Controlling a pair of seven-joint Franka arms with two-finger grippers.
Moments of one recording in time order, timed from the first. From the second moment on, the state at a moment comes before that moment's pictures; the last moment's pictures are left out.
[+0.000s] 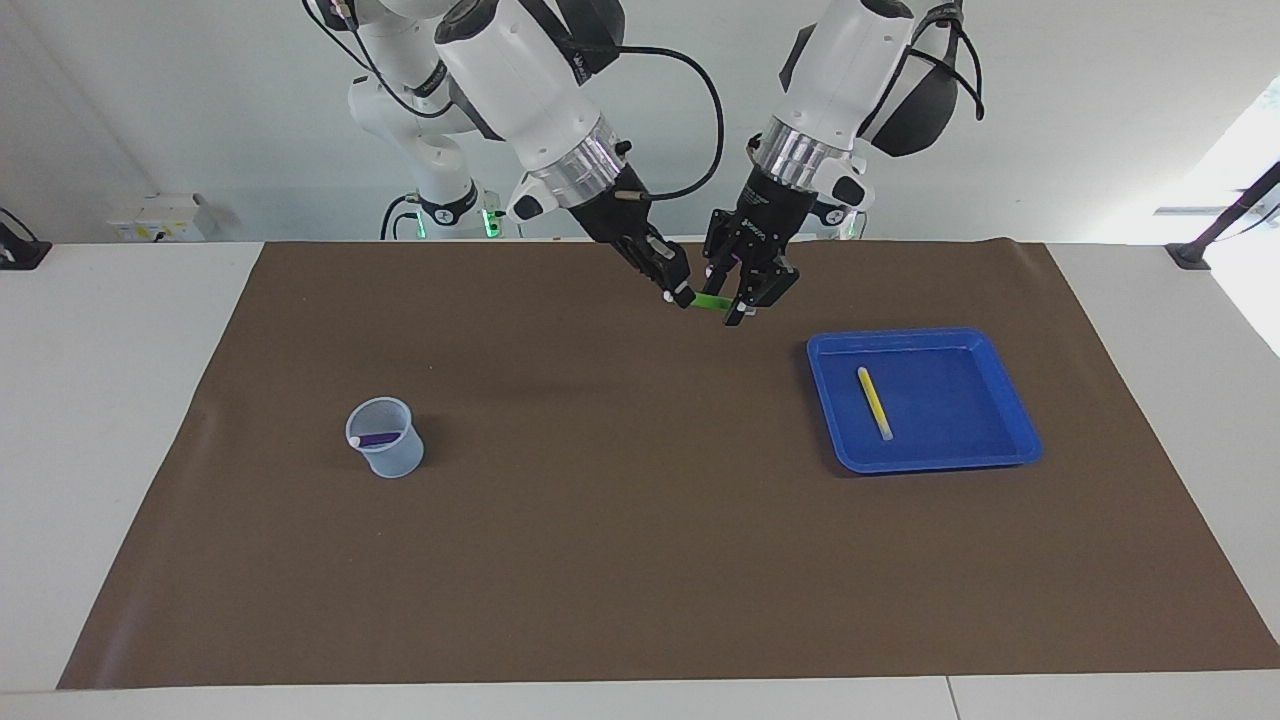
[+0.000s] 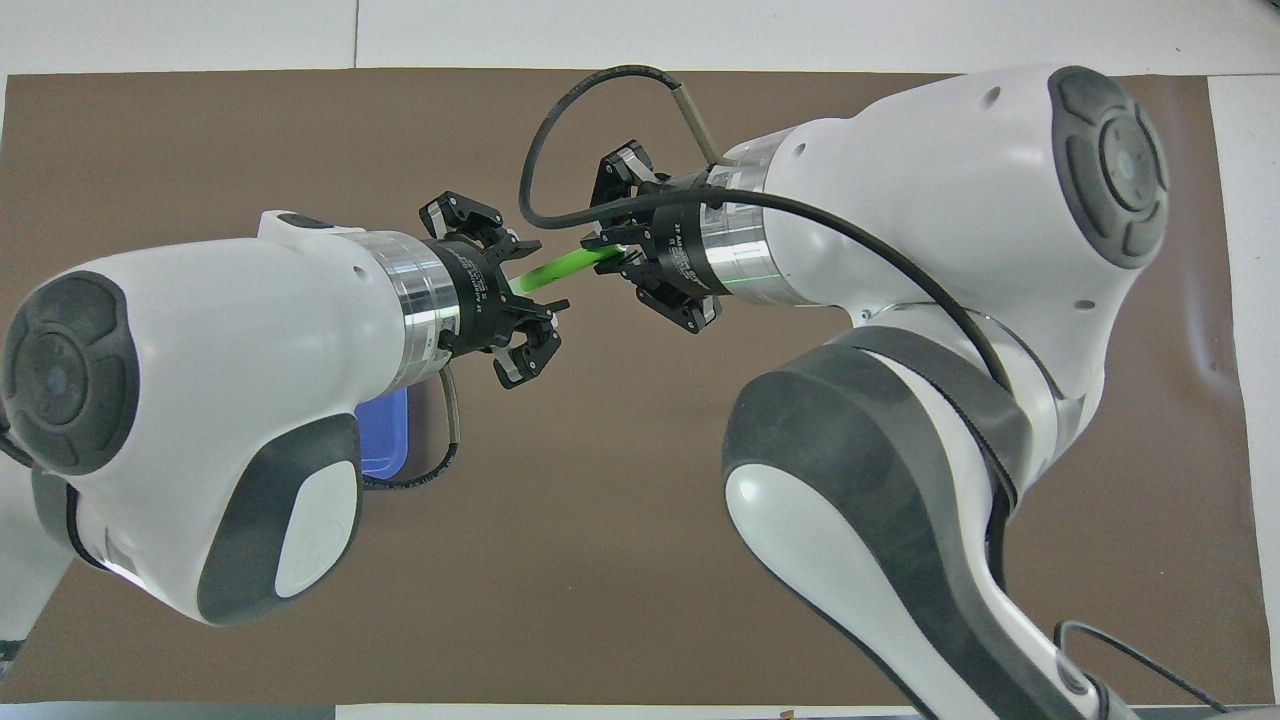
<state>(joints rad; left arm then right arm) -0.31 -0.04 -0.25 -1.84 -0.23 2.27 -2.35 0.03 0.23 0.53 -1.49 0.32 2.12 1.38</state>
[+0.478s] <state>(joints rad) -0.31 -0.04 -0.25 -1.84 -0.23 2.27 -2.32 0.03 0.23 0.53 -1.49 0.32 2.12 1.36</state>
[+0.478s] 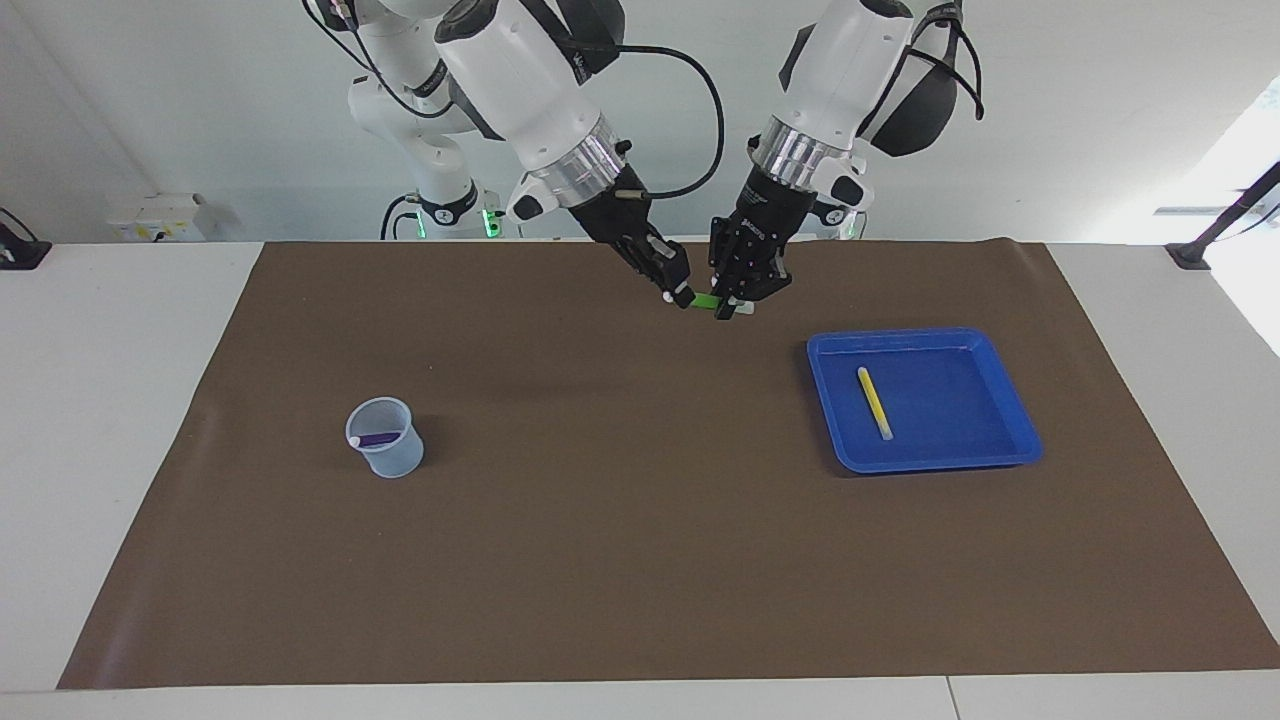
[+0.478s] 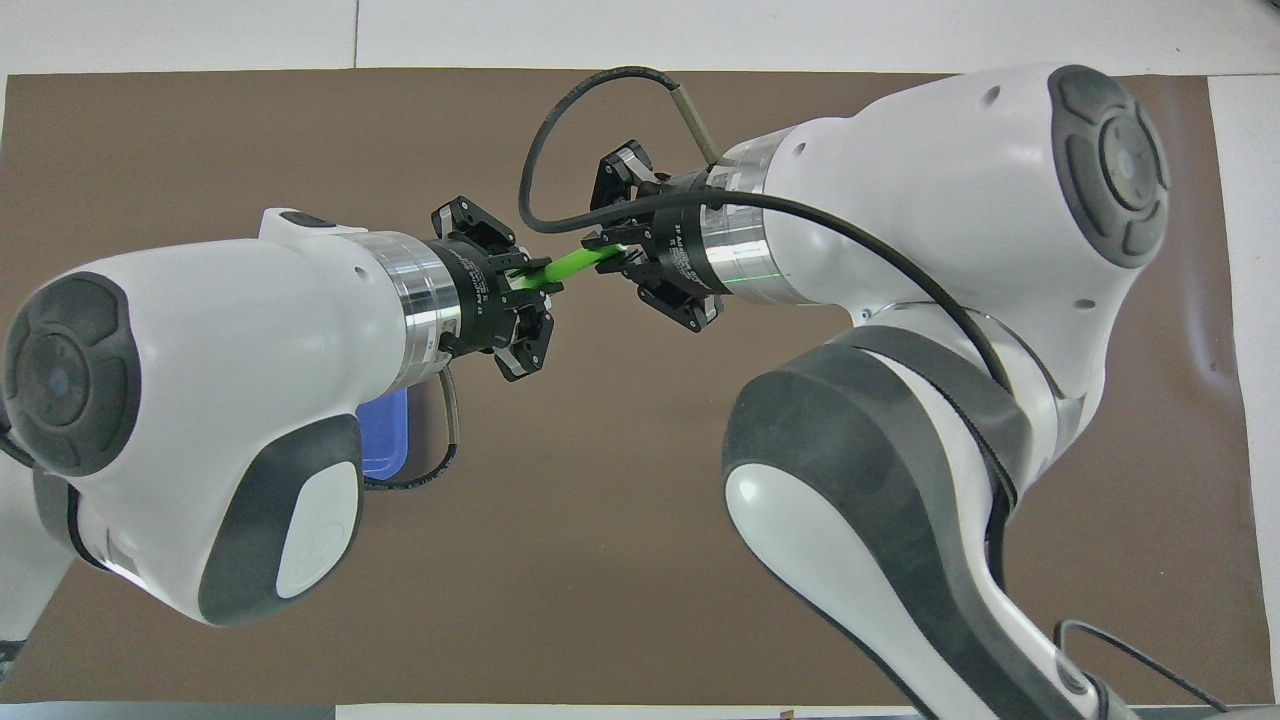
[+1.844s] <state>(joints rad) -0.10 -0.04 -0.24 -1.89 -0.32 2.19 -1.60 0.02 0.12 0.19 -1.73 0.22 2.03 0.60</state>
